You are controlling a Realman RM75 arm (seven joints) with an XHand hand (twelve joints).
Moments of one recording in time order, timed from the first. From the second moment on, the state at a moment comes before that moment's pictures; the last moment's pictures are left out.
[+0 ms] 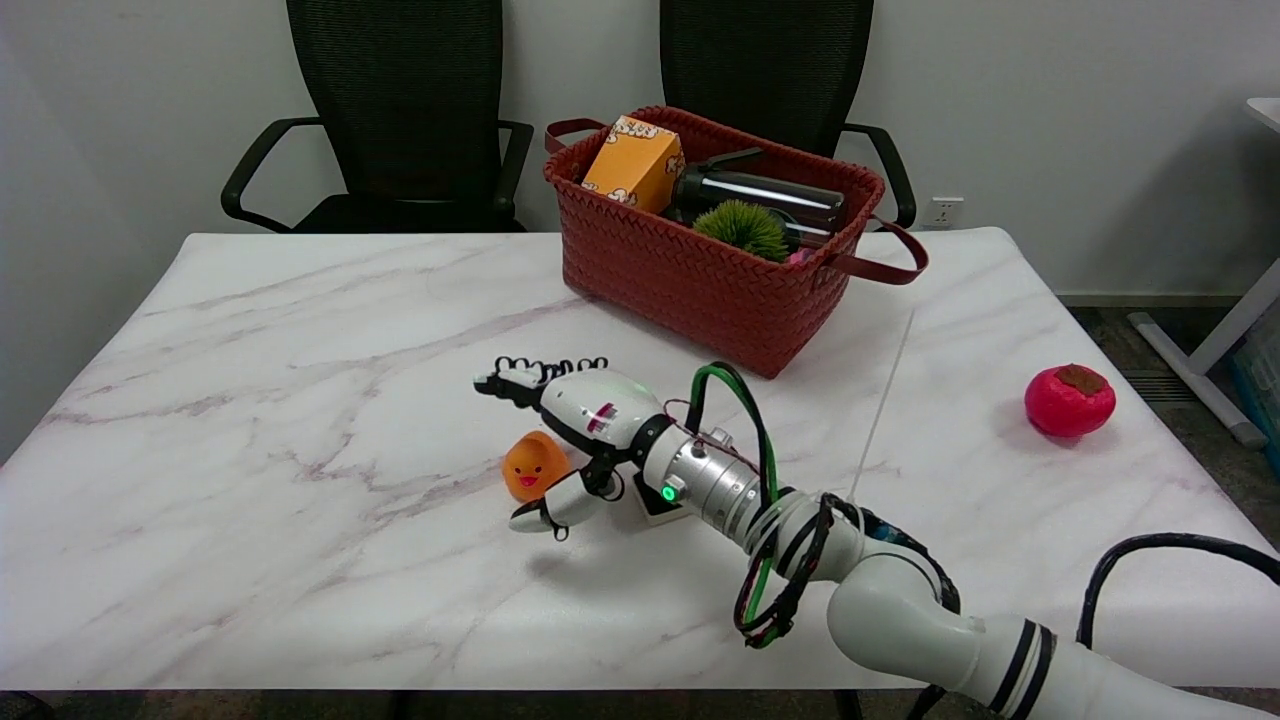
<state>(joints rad) 0.12 -1.20 -2.17 1.55 0.92 0.13 -0.11</state>
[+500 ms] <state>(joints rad) 0.12 -1.21 -2.17 1.54 0.92 0.08 -0.12</state>
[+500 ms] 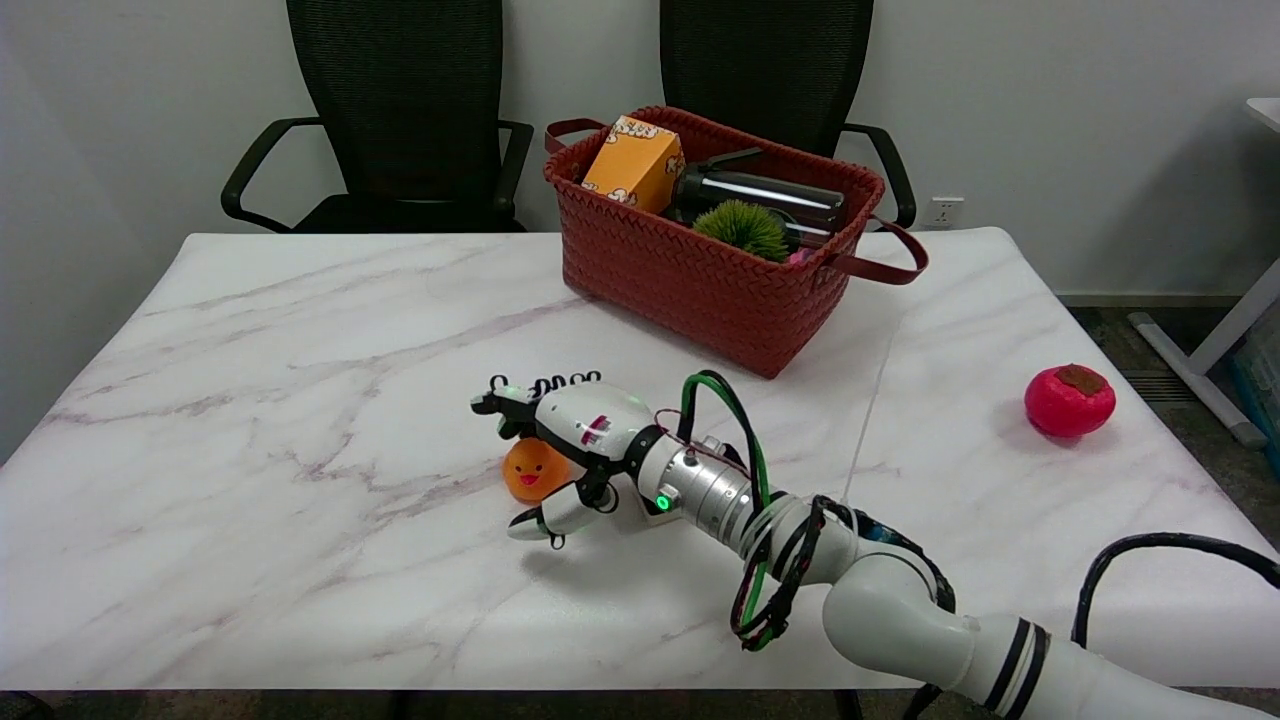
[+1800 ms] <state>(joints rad) 0.13 -1.19 -2.11 1.49 0.92 0.08 -0.12</state>
